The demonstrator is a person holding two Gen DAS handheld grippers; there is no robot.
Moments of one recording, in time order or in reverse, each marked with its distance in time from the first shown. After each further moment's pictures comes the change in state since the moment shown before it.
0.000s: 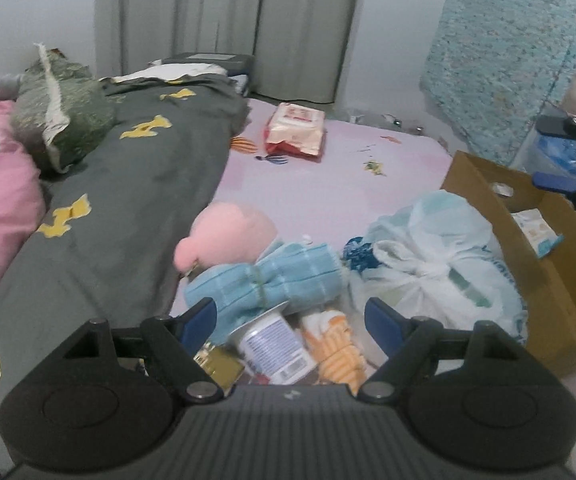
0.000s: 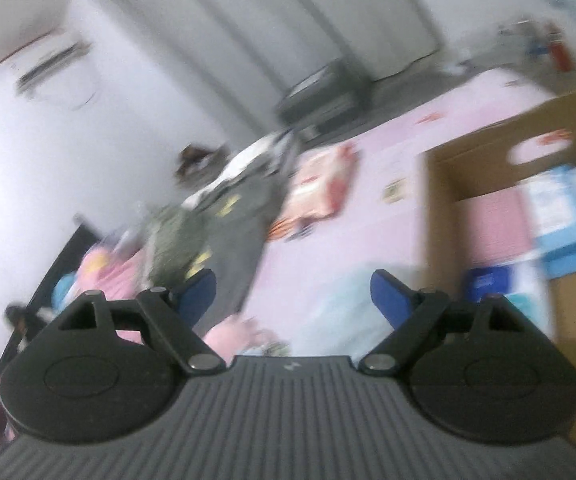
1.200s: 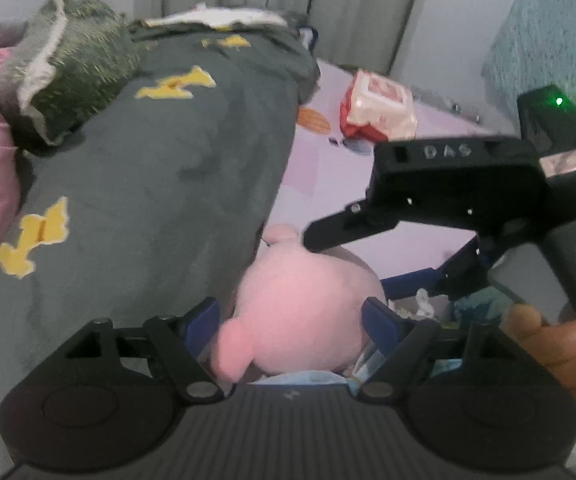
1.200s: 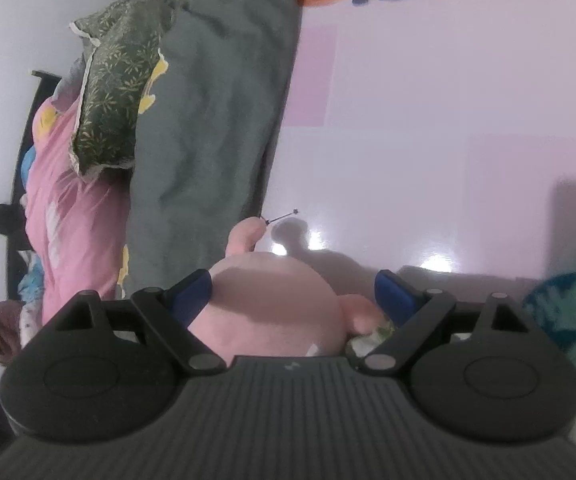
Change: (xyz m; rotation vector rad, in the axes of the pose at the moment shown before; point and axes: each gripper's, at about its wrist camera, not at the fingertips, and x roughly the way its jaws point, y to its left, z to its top) left arm 0.143 0.063 0.068 -0.118 0.145 0.076; right arm 0.347 0.044 -0.048 0.172 0.683 -0.011
